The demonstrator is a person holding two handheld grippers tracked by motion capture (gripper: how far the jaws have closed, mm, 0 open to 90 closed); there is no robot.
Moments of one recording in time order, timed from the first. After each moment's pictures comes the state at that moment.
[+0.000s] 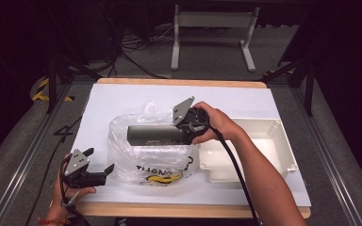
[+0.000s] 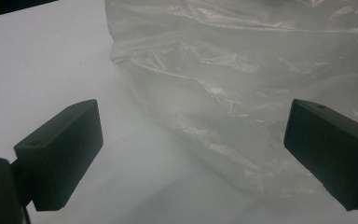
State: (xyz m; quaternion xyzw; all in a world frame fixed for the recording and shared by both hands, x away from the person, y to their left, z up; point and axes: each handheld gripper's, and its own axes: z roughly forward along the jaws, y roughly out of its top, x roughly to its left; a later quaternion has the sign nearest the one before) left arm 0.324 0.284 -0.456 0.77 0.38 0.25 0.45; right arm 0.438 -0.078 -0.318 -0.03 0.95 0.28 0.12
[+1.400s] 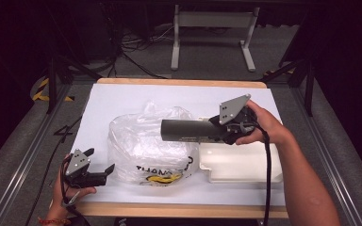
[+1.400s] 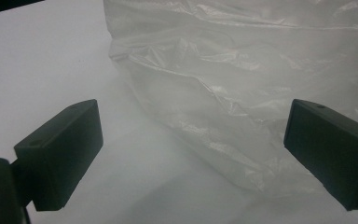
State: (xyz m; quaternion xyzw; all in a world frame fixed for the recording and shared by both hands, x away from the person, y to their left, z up) left arm 0.324 0.282 -0.457 0.77 0.39 0.25 0.45; right arm 0.409 -0.186 -0.282 -0.01 0.94 0.30 0.15
